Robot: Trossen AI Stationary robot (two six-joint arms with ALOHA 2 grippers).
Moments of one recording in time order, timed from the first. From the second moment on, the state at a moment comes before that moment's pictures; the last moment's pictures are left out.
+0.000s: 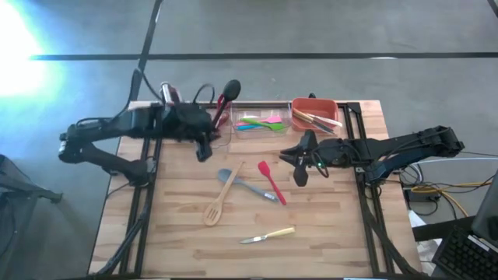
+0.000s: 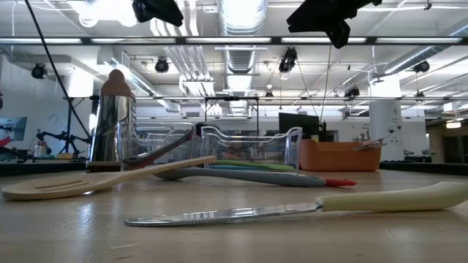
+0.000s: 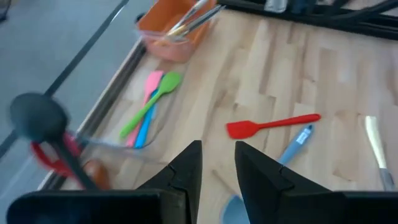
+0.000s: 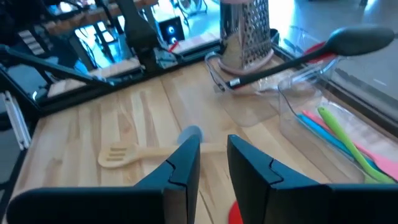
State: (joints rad) left arm 0.14 1.17 1.37 -0.86 -0.18 -0.11; right arm 0.13 1.11 0.86 -0.15 0.34 0.39
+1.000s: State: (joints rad) left arm -0.04 1.05 0.35 0.69 -0.31 0.28; right arm 0.11 1.11 0.86 -0.26 0.34 0.27
